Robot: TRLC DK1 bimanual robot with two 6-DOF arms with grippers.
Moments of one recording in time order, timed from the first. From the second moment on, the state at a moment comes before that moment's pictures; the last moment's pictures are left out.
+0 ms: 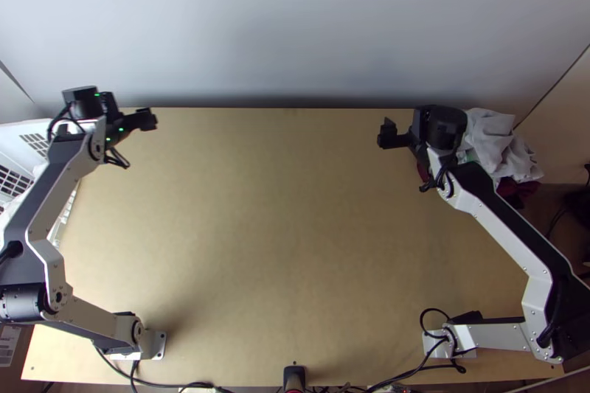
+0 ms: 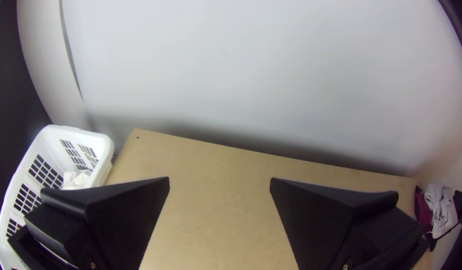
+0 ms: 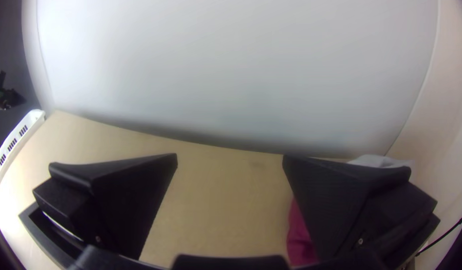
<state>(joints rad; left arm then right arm) 0.15 1.60 1.38 -0.31 0.02 -0.11 0.30 1.46 1.13 -0.05 0.17 0.03</state>
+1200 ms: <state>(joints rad) 0.68 2.40 2.18 -0.51 0.03 0.09 0.42 1.37 1.01 -0.16 0.20 -0.05</state>
